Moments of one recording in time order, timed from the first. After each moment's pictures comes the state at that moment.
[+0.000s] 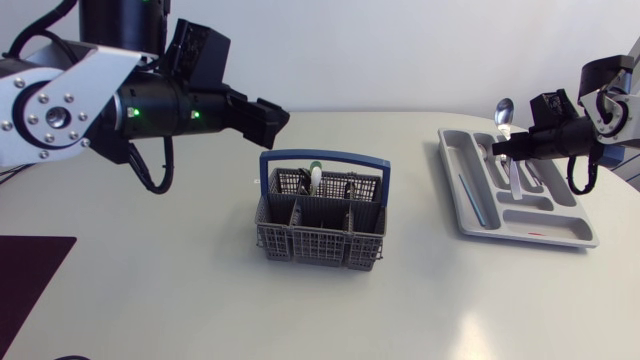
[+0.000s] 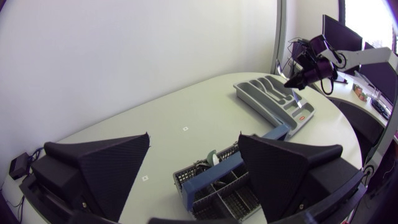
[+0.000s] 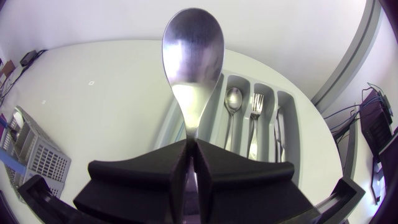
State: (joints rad) left arm -0.49 1.39 1.11 -0.16 0.06 0.11; right arm -0.27 1.75 1.19 -0.21 -0.23 -0.30
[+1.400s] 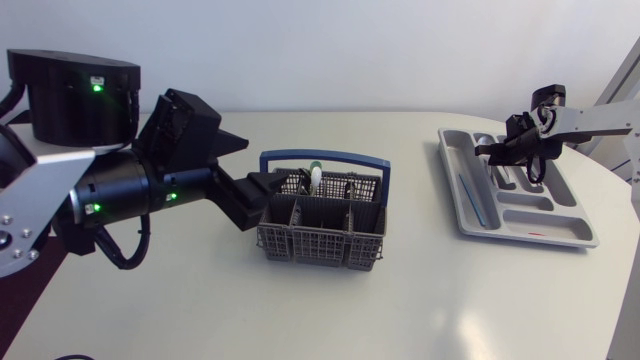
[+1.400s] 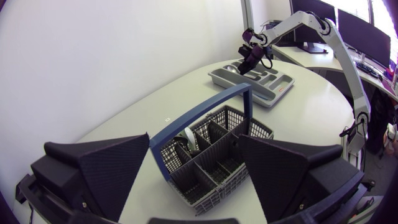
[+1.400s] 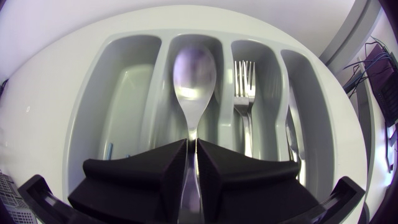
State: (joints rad) left arm -0.60 1.14 0.80 -0.09 0.06 0.24; right arm -0.32 2.39 1.82 -0.36 -0.12 -0.15
